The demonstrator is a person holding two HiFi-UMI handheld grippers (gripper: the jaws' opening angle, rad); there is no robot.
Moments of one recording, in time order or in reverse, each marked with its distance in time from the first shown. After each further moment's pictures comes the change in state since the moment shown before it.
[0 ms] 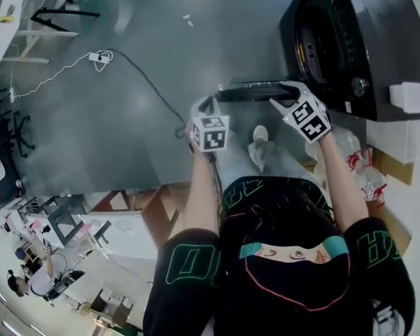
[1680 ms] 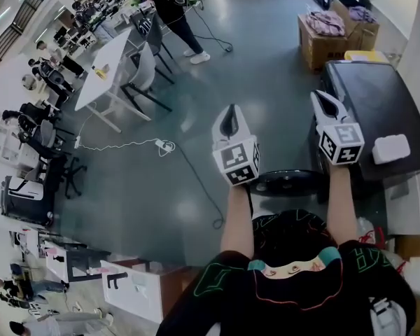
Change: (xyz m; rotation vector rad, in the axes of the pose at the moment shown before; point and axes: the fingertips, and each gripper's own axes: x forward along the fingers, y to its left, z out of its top) left arm -0.263 0.006 0.339 -0.124 -0.943 0.266; right arm -0.297 -0.150 0.223 0.224 -0.942 -0.473
